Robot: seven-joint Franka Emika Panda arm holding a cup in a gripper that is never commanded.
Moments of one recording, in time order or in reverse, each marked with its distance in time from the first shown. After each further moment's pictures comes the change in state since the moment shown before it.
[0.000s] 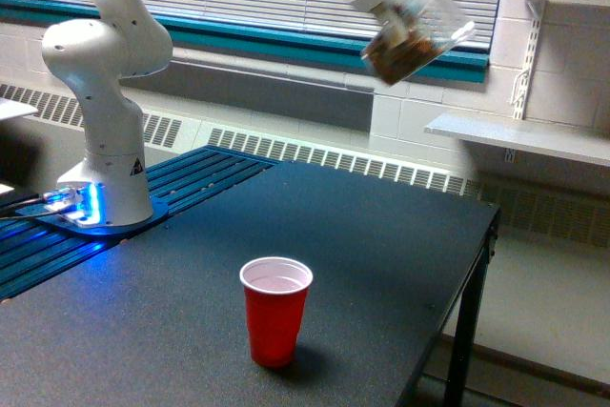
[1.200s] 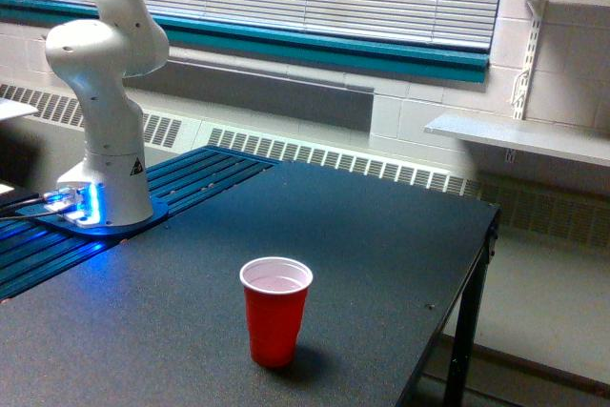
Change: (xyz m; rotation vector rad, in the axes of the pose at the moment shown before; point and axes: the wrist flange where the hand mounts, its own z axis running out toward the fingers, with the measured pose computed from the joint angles) arm -0.023 -0.233 -0.107 0.286 -0.010 -0.166
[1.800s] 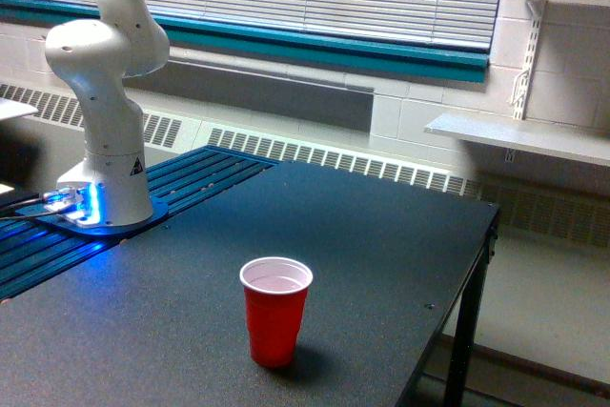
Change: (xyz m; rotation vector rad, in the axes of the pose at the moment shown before) arm -0.004 -0.007 0.011 -0.003 -0.041 -0.007
